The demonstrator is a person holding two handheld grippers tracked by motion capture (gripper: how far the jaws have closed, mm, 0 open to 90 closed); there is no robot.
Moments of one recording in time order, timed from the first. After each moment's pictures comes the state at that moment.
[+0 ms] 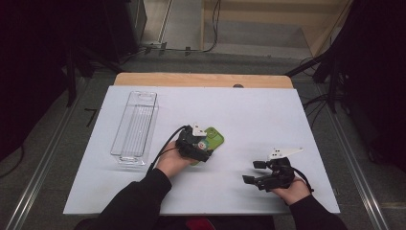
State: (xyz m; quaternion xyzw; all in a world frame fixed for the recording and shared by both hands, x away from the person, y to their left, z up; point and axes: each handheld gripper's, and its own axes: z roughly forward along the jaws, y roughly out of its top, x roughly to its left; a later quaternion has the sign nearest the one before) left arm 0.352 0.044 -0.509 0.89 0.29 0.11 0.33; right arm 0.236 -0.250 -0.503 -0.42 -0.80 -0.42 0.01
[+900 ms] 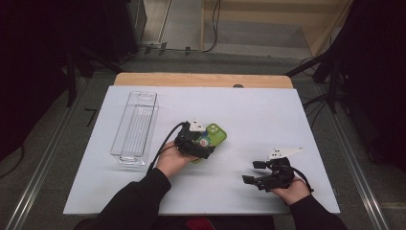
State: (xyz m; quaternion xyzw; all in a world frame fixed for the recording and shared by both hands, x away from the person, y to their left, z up) left arm 0.348 0.046 -0.485 0.88 0.30 0.09 0.36; right arm 0.236 -0.249 -0.503 -0.42 -0.80 -0.42 0.01
